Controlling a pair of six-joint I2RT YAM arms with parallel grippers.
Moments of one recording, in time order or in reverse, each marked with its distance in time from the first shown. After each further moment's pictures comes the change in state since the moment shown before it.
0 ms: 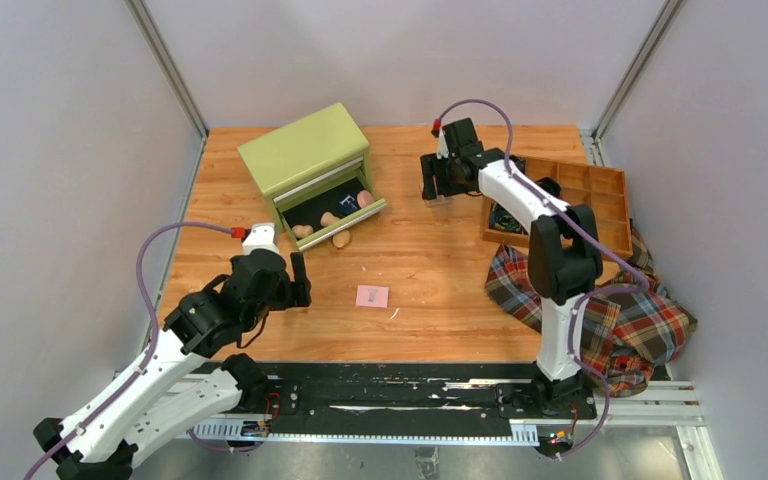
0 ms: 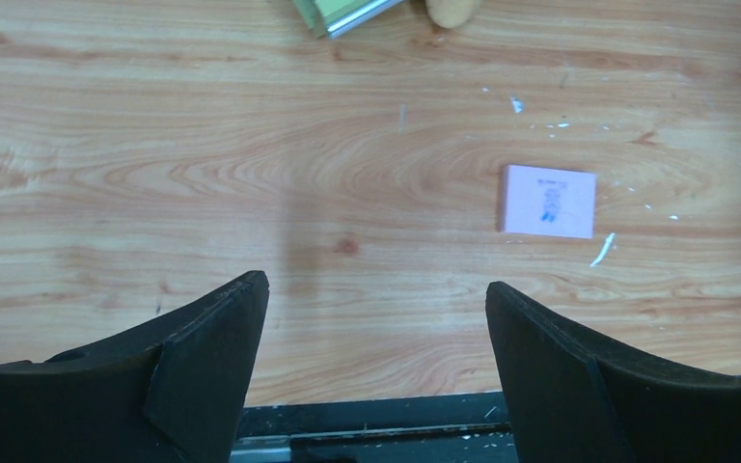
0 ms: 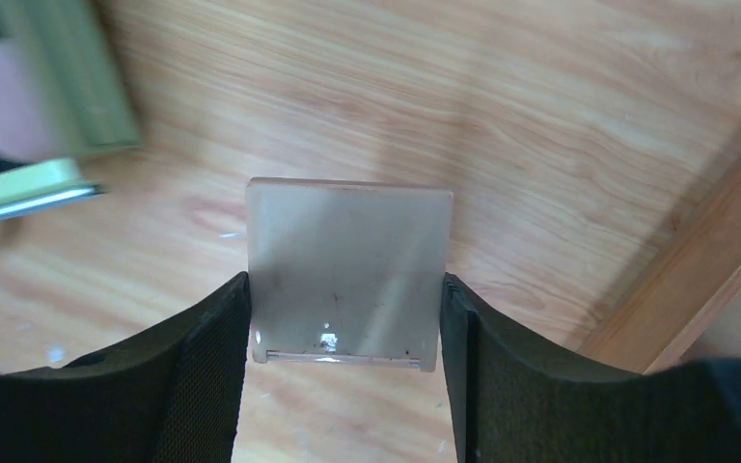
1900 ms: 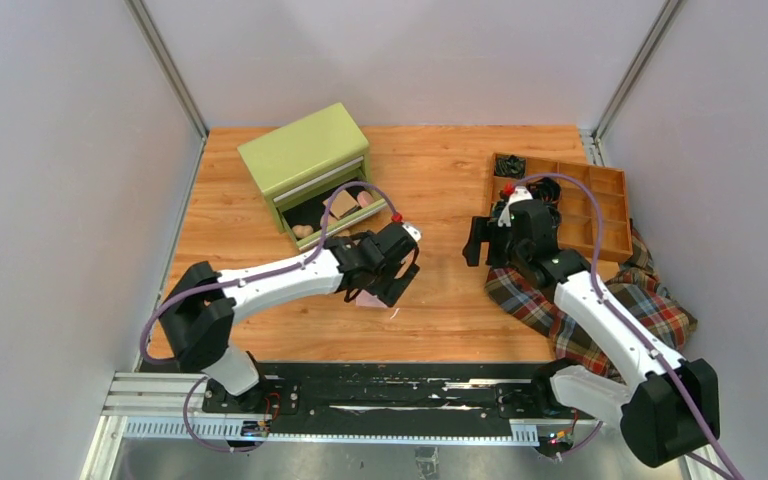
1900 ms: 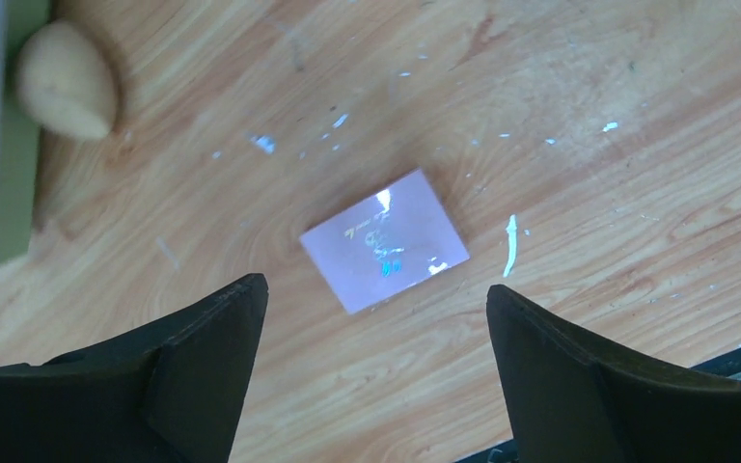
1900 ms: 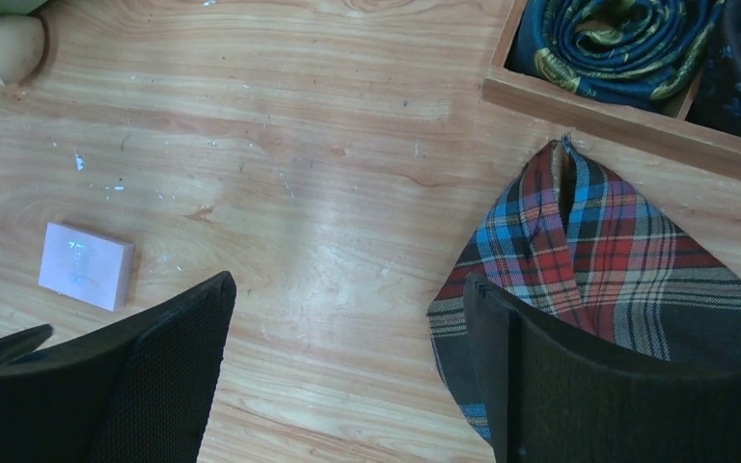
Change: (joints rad) left arm -0.242 0.878 0.319 0.248 0.111 0.325; right arm -0.013 -0.979 -0.911 0.155 0.074 0.180
